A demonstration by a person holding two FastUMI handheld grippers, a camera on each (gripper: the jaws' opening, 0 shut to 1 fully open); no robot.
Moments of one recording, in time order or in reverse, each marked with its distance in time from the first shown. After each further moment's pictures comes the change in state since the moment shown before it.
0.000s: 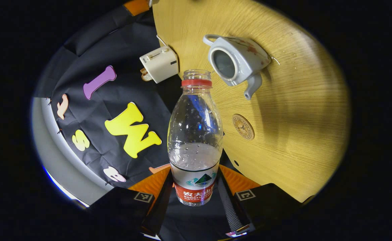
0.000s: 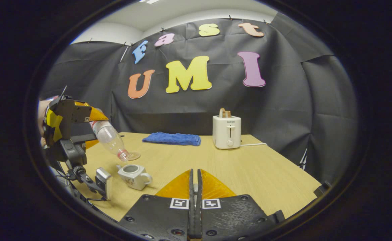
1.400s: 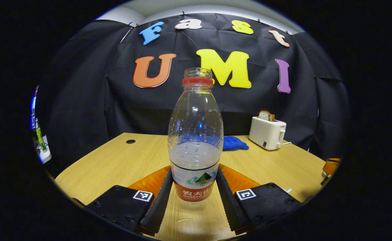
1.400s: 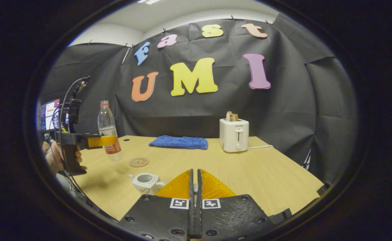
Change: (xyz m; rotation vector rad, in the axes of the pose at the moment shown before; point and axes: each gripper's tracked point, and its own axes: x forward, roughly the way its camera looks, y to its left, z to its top) left arm 0.072 -0.023 -0.043 -2.106 -0.138 -0.197; right arm 0.001 0.032 0.019 0.014 0.002 0.020
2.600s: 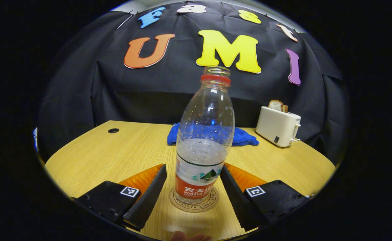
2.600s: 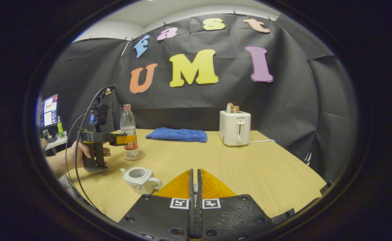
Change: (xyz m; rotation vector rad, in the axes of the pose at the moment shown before) left arm 0.091 -0.009 -0.046 -0.002 0.112 -0.035; right arm 0.021 -0.003 -0.016 -0.019 0.059 -0.008
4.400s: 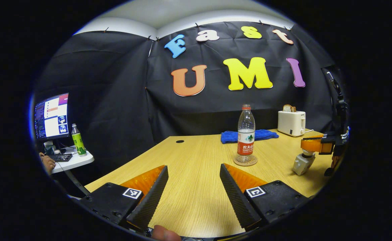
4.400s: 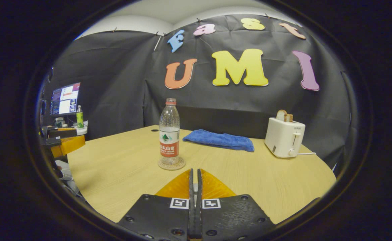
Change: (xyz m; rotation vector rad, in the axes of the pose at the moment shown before) left arm -0.250 0.119 -0.016 0.123 -0.173 0.297; right arm 0.068 0.141 0.003 -0.126 0.001 0.246
